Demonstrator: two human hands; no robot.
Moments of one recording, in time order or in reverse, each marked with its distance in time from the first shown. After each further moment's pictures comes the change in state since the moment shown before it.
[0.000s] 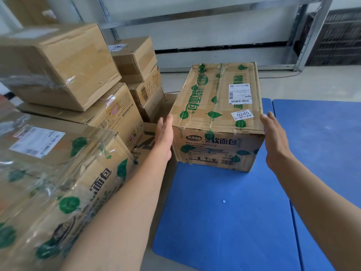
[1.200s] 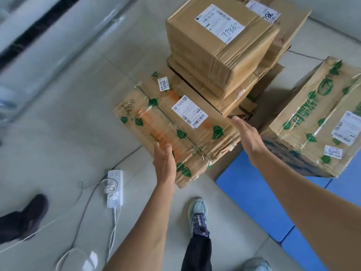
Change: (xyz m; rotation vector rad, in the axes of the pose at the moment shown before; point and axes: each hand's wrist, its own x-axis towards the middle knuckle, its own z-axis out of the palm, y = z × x) left_hand -0.228 0.144 -0.318 -0.008 0.613 -0.529; right_hand -0.198 -0.192 0.324 -0.636 -0.761 0.373
